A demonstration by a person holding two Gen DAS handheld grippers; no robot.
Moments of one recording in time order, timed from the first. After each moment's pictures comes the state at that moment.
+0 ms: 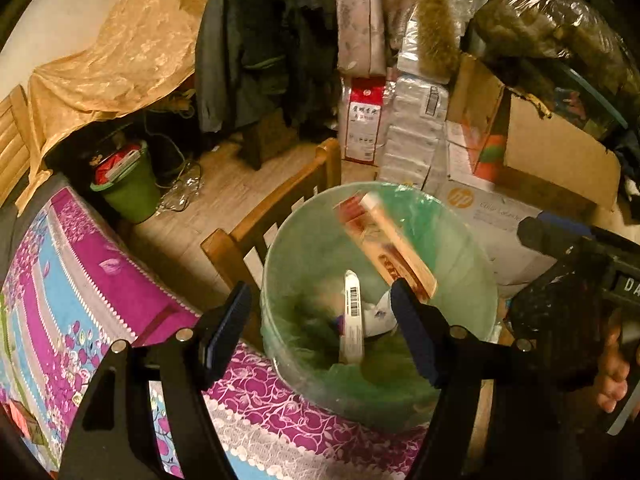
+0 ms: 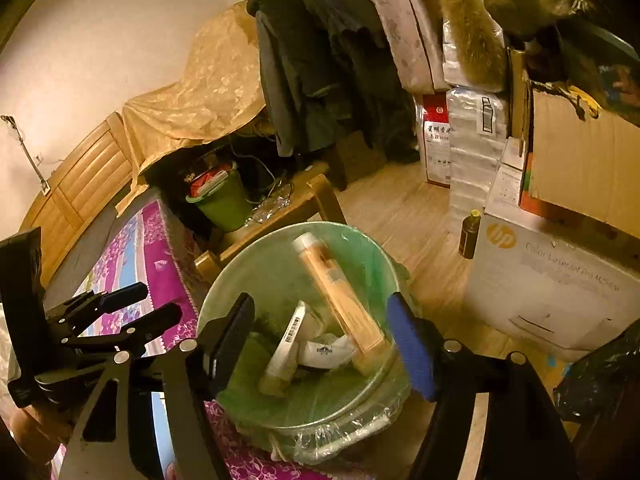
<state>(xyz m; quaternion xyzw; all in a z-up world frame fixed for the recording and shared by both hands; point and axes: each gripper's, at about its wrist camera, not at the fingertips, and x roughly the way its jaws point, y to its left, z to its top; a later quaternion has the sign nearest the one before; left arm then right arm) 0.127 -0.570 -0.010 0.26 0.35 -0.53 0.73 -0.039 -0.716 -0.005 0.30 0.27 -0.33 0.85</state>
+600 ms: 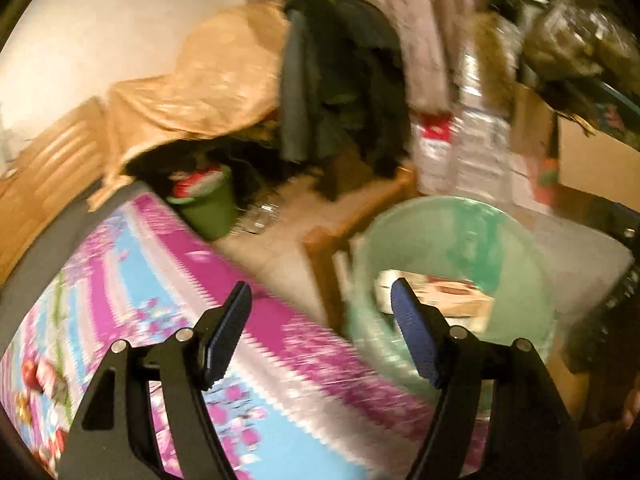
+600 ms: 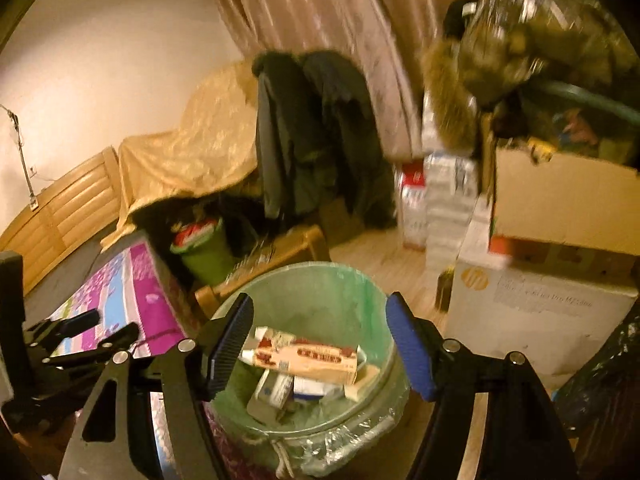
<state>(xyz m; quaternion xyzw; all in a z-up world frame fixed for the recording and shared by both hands) 0.130 -0.492 0.000 0.22 0.26 -0.41 0.84 -0.053 -0.628 0.005 0.20 0.16 -0.41 0.88</state>
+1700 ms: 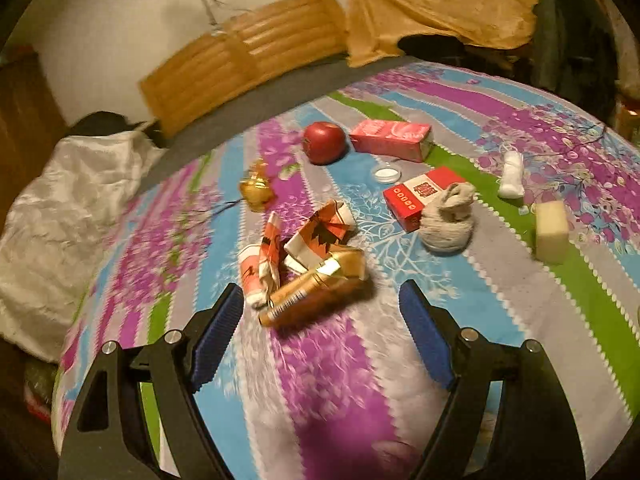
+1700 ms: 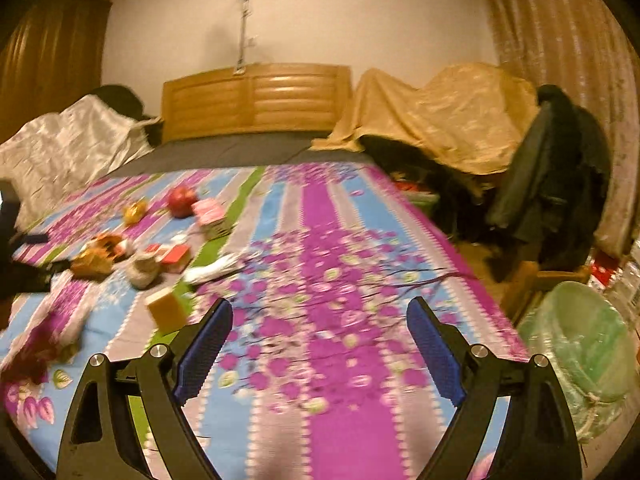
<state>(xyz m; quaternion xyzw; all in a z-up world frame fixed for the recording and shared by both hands) 0.269 0.039 -0.048 0.22 0.35 -0.12 0.90 0.154 -0.256 -0.023 0.00 0.26 -0.08 0.96</state>
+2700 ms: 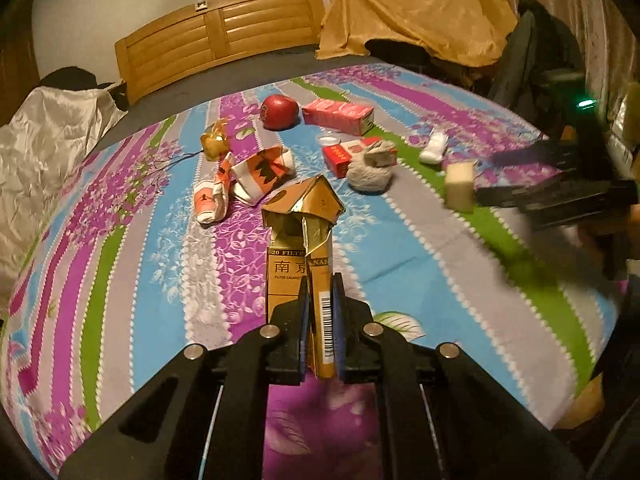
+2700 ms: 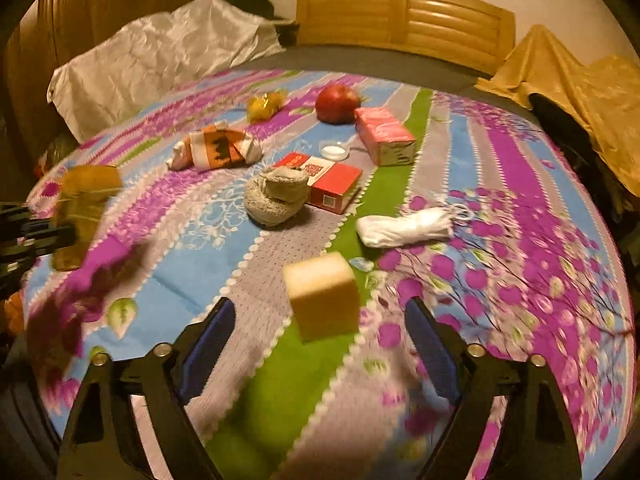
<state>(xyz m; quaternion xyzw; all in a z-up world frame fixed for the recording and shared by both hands) 0.184 0.057 -0.055 0.12 0.38 -0.19 0.90 0.294 -0.133 -0.093 -0.07 0.41 0.16 0.90</state>
